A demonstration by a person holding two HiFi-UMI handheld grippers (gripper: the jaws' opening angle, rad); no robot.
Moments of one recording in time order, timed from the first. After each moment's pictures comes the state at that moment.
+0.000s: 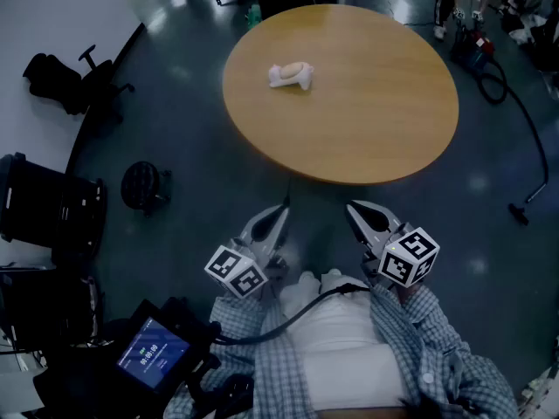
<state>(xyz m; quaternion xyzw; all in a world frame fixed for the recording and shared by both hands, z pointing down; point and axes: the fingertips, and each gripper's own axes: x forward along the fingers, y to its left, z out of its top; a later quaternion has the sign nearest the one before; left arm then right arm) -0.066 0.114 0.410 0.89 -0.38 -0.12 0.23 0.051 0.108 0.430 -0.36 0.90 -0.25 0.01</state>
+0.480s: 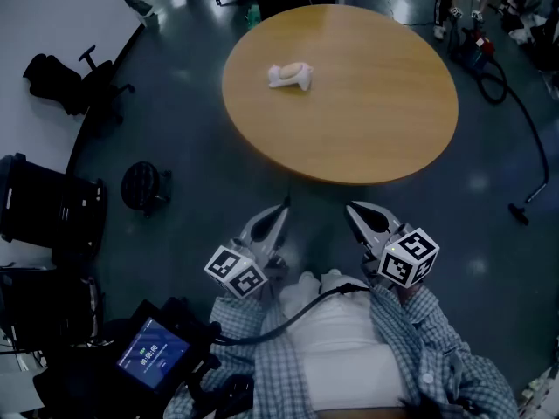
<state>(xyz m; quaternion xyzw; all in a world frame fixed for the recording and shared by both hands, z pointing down) -0.067 0.114 0.410 0.89 -0.38 -0.13 0.24 0.050 0.110 0.431 -0.36 0.90 -0.25 0.01</state>
